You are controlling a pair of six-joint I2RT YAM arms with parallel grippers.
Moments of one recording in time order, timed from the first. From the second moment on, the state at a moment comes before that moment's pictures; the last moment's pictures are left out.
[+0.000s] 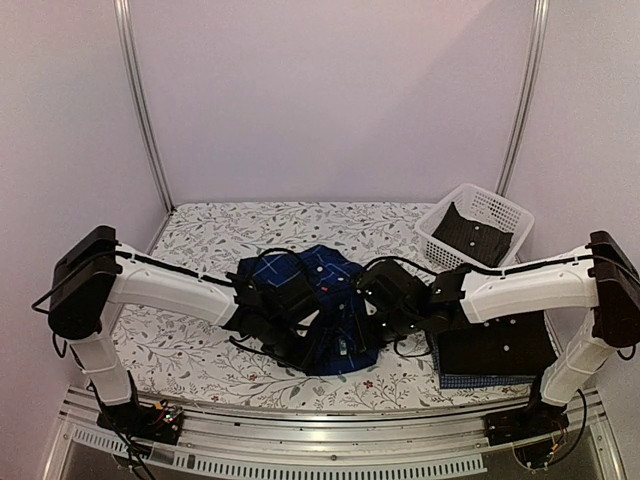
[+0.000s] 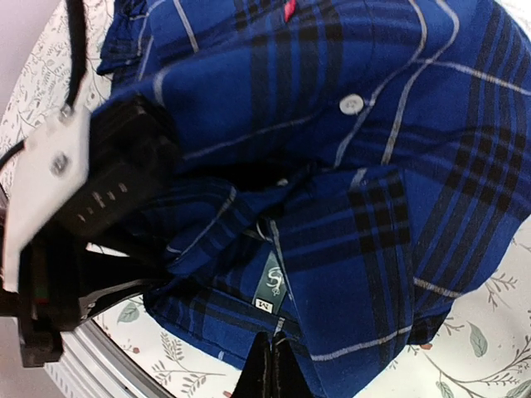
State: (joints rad) left arm -1.08 1.80 1.04 -0.43 0.07 -0.57; right arm 1.10 1.63 0.99 -0.31 0.08 0.67
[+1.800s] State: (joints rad) left arm -0.73 1.45 1.22 -0.45 0.13 -0.55; right arm 1.00 1.57 1.16 -0.26 0.18 0.34
